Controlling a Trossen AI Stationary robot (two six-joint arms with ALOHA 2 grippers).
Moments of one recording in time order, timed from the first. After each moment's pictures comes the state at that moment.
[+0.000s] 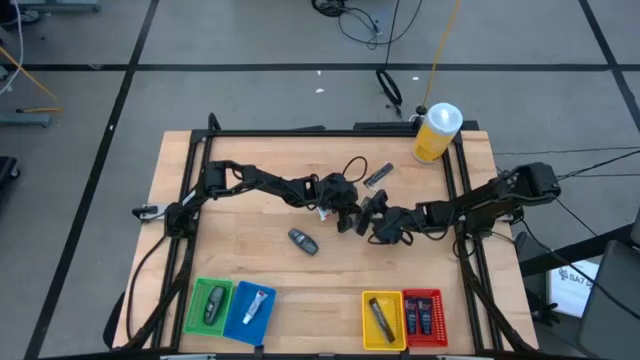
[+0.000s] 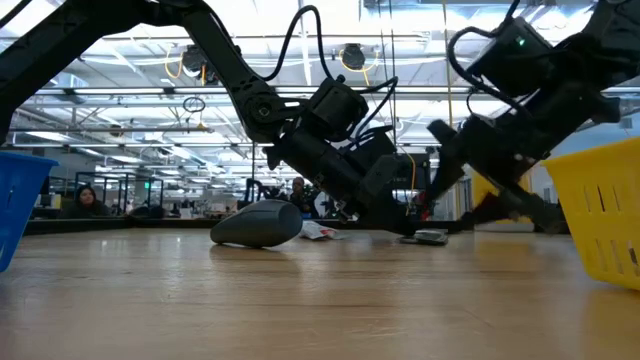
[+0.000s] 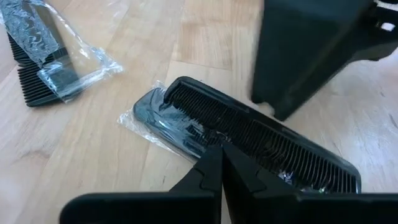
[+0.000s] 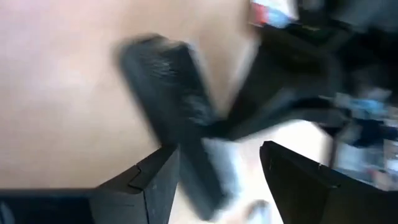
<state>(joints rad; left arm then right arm) 0.18 2.26 1.33 0.31 0.21 -0.06 0.08 1.44 0.39 0.29 0.38 -0.84</state>
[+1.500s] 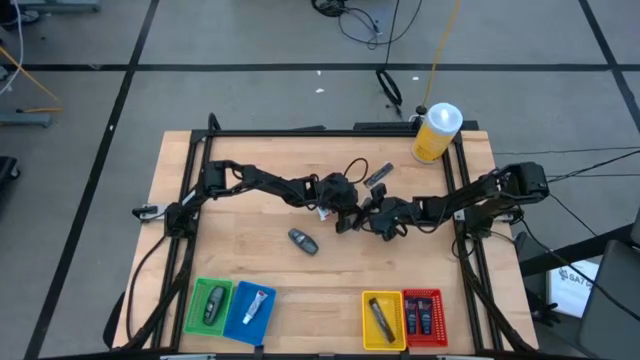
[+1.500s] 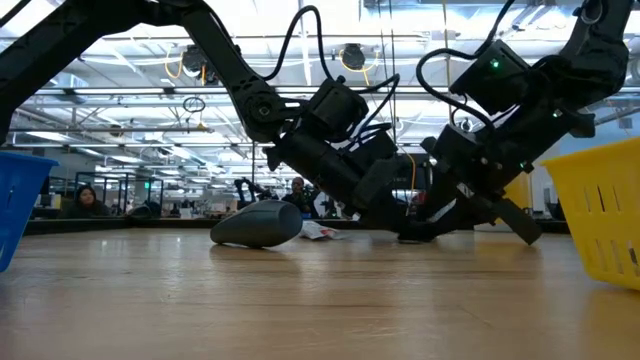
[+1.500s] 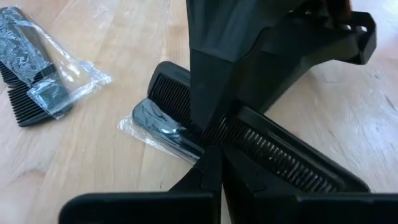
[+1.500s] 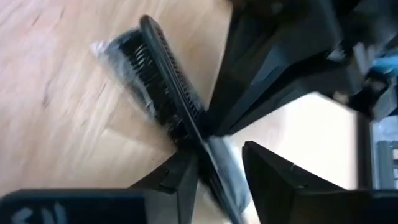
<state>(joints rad) 0.18 2.26 1.33 0.26 0.24 0.04 -0.03 1.53 0.39 0.41 0.31 -0.72</state>
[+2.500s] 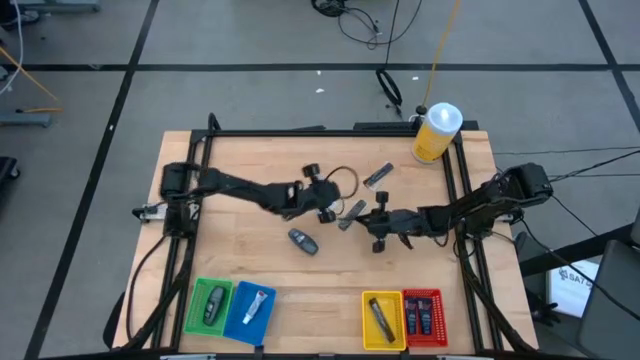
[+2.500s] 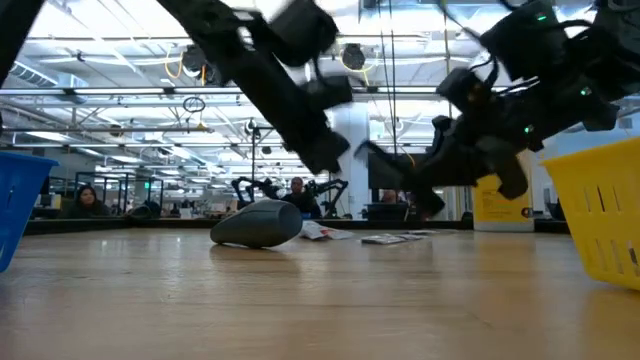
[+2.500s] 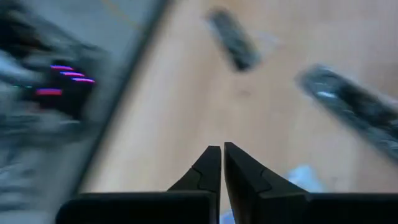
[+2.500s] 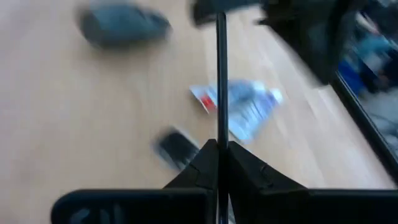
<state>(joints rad) 0.04 1.91 1.17 0.03 -0.58 0.18 0.14 1.51 0.36 0.70 0.37 -0.27</state>
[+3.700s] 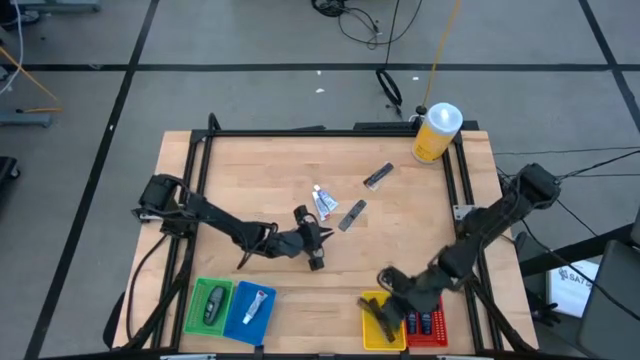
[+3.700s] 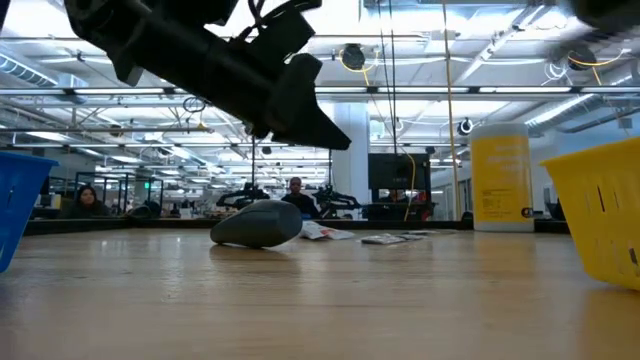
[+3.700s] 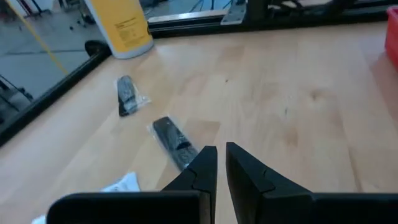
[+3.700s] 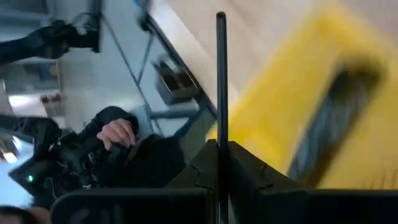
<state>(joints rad) -0.27 1.83 0.87 0.54 -0.57 -0.06 0.74 1.47 0.81 0.01 0.07 1.64</state>
